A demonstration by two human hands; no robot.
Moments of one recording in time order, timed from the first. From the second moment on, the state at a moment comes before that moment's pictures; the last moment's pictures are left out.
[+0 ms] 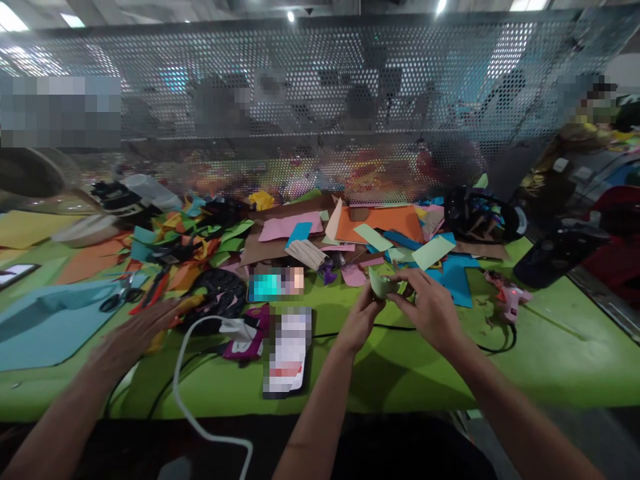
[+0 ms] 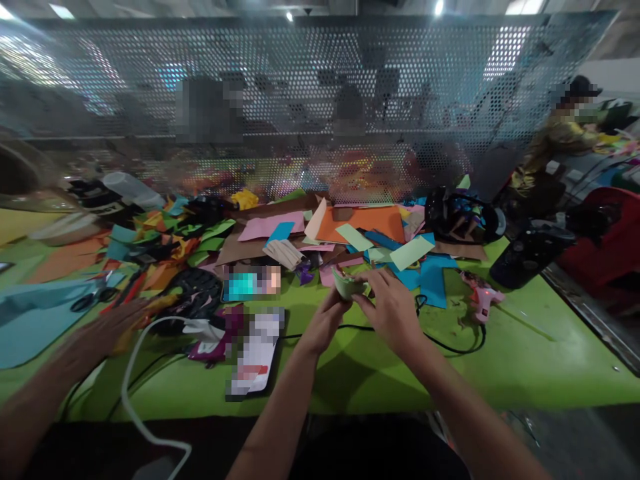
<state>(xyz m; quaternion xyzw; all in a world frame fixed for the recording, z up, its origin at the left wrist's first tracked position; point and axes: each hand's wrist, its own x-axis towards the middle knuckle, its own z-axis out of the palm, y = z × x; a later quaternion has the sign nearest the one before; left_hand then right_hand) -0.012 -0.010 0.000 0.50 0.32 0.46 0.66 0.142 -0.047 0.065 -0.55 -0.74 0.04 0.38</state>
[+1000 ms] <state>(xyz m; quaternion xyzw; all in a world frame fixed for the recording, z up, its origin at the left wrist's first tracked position) -0.009 -0.011 -0.018 0.54 0.31 0.45 0.64 0.155 -0.048 0.059 -0.46 -0.77 0.02 0.44</state>
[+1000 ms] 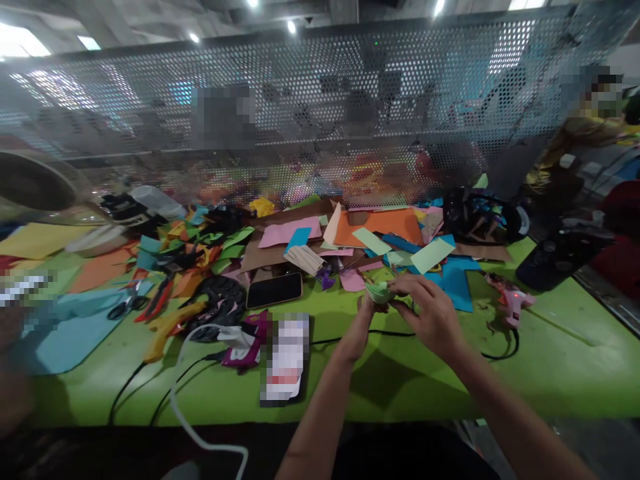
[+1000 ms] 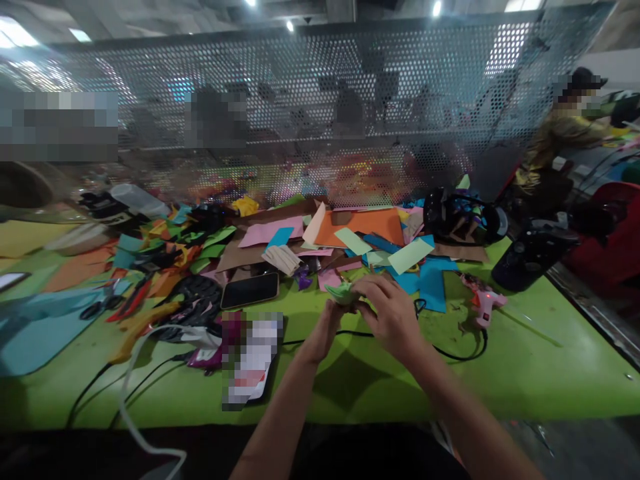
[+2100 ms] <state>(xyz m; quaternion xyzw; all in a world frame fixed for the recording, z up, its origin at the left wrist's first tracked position) -0.011 -0.013 -0.003 0.51 0.30 0.46 0.67 0.161 -0.053 0.063 -0.41 -0.73 0.18 0.51</state>
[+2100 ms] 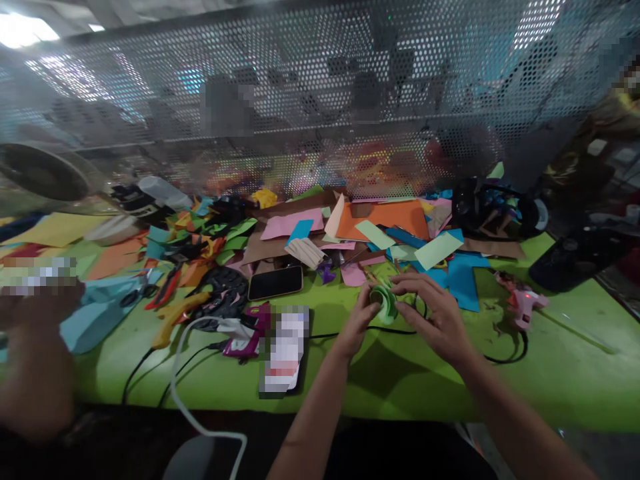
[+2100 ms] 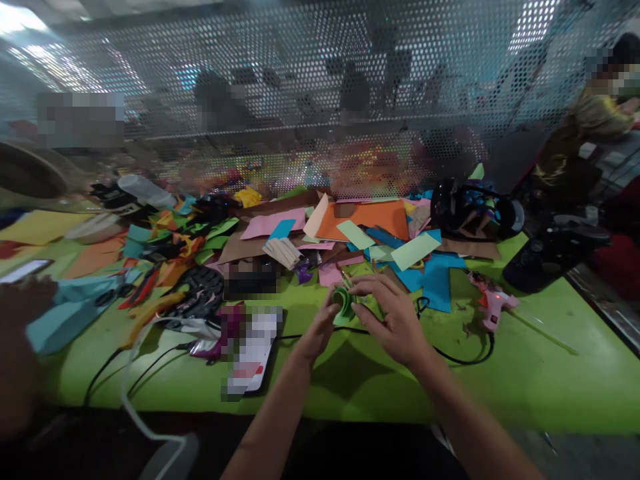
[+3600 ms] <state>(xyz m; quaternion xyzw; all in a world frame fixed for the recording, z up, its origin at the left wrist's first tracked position) -0.013 -0.023 0.013 0.71 0.32 0.54 0.33 0.142 -0.059 0.075 -0.46 -0.76 -0.08 0.46</state>
